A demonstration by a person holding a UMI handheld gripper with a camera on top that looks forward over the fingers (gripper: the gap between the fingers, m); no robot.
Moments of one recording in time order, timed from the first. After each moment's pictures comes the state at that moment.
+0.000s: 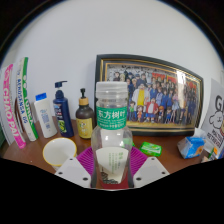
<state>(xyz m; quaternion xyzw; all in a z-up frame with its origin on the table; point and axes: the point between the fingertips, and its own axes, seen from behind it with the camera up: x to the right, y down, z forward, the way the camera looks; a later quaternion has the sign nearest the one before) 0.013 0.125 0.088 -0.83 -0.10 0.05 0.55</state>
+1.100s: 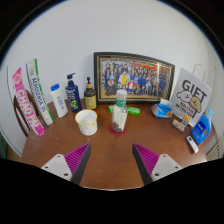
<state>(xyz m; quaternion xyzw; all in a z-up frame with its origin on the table) 0.009 -0.111 0.148 -0.91 0.00 -0.02 0.42</state>
